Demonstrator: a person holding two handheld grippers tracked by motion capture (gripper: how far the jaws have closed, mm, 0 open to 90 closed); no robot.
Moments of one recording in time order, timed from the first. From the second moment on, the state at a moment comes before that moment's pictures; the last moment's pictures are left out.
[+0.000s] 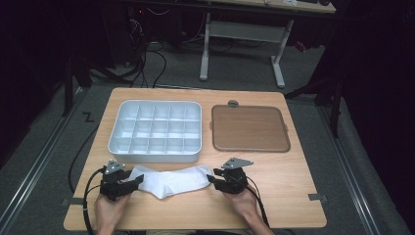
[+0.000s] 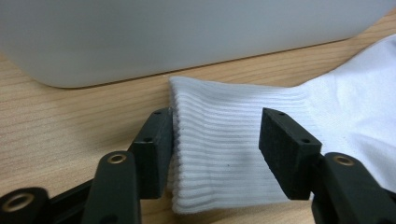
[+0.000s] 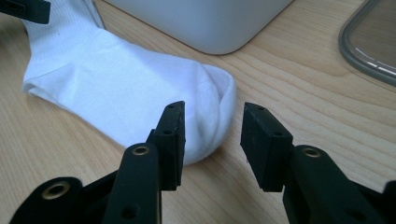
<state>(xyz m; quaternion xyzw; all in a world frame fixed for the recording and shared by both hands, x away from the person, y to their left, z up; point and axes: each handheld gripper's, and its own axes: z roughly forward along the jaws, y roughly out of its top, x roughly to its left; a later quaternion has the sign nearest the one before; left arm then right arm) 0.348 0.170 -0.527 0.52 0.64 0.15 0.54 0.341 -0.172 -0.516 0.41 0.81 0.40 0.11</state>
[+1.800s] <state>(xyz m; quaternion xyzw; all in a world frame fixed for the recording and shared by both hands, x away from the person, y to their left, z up) 0.340 0.097 -0.520 0.58 0.60 0.06 0.56 0.323 -0.253 -0.513 0.45 0.80 0.36 0.15</state>
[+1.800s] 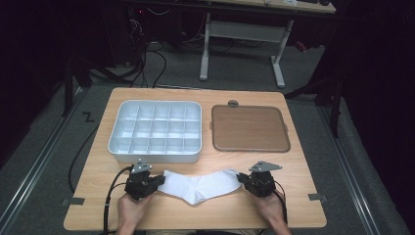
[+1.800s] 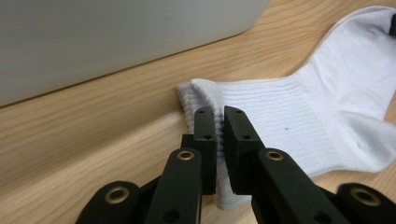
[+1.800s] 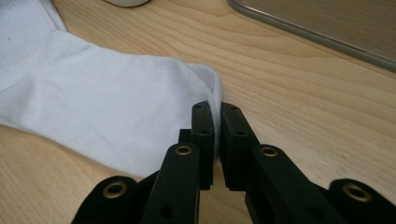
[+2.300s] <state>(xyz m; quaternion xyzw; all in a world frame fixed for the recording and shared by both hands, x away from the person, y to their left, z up) 0.343 0.065 -0.519 0.59 0.58 0.07 0.55 0.319 -0.283 -0.517 0.48 0.79 0.35 0.16</state>
